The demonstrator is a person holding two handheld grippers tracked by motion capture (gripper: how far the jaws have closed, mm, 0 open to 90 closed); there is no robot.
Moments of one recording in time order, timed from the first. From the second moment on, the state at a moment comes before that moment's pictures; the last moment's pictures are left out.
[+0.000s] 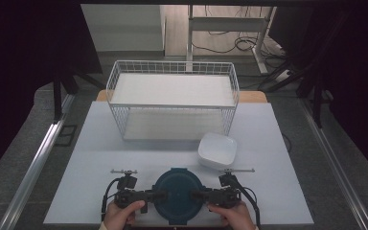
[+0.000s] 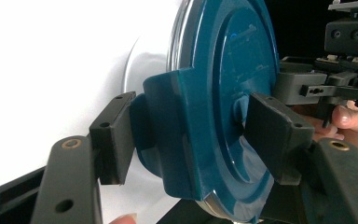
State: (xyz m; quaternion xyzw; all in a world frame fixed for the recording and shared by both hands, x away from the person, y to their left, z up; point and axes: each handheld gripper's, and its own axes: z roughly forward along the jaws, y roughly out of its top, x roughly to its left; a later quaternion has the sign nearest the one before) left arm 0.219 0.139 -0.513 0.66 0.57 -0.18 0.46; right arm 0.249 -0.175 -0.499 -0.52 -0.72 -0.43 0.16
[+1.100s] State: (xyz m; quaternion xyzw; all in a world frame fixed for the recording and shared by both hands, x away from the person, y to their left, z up) left arm 0.215 0.145 -0.495 0.67 0.56 -0.13 0.47; right arm 0.245 -0.171 -0.492 -0.50 -0.72 -0.45 0.15
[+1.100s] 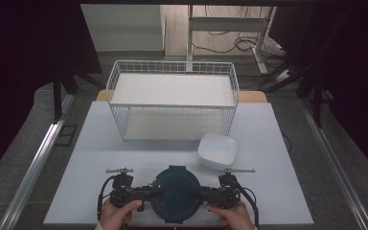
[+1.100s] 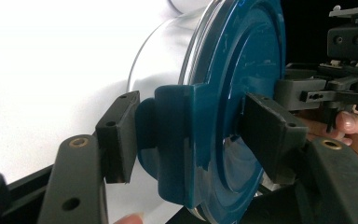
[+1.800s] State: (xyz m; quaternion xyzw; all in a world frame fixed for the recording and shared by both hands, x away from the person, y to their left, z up) left arm 0.230 0.151 -0.468 0.68 0.54 -0.11 0.49; right arm 0.261 -0.166 -0.463 -0.48 -0.73 -0.47 0.12
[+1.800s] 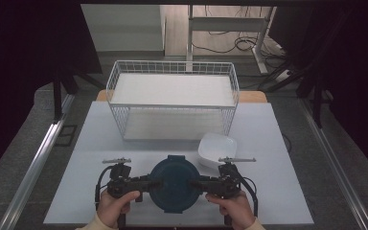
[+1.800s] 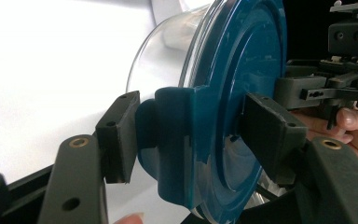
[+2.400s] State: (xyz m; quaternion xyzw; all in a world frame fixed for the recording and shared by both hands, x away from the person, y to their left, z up) left arm 0.271 0.158 -0.413 0.68 0.52 -0.08 0.52; right arm 0.300 -0.158 -0.400 -0.46 -0.74 -0.48 0.09
